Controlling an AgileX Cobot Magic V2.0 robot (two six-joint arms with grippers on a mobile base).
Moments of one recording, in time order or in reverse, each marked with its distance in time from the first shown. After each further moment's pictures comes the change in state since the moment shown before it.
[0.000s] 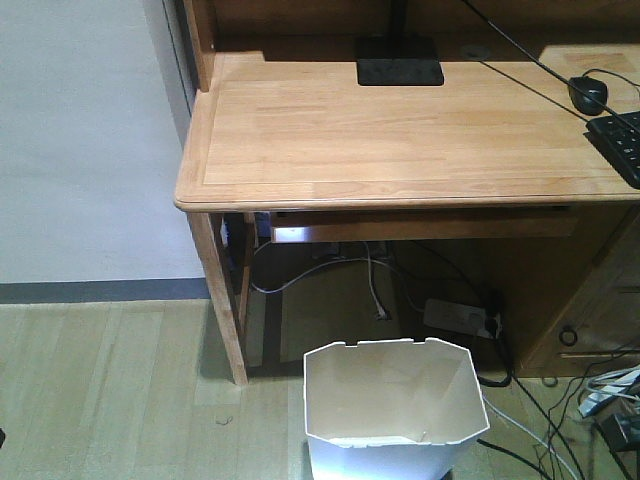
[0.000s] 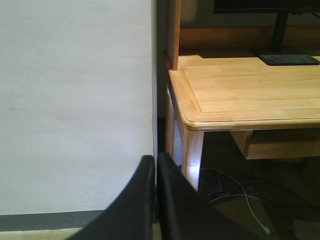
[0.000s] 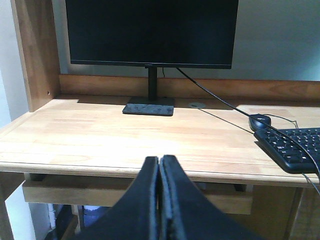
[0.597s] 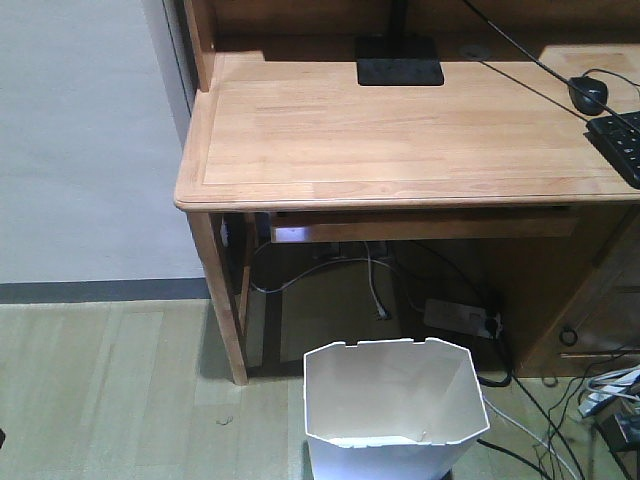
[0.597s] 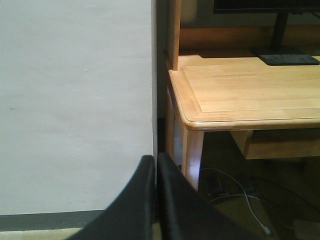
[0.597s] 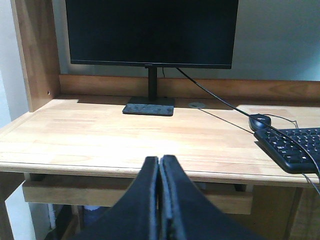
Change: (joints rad) left arm 0.000 0.000 0.000 0.000 0.000 0.000; right arm 0.000 0.000 0.000 0.000 0.000 0.000
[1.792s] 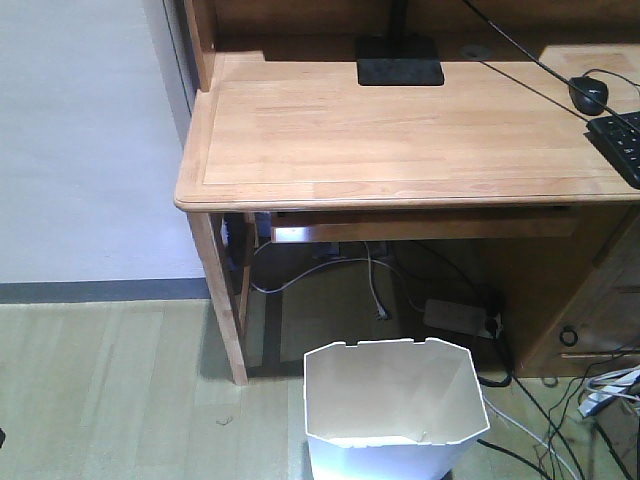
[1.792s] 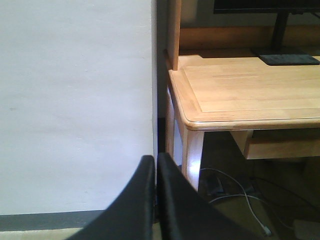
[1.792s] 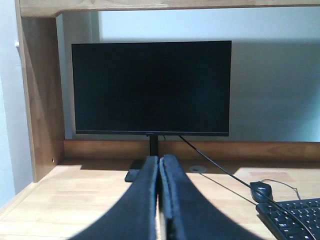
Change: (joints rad) left arm 0.000 0.000 0.000 0.000 0.000 0.000; right arm 0.000 0.220 -0.293 0.004 -0.082 0.022
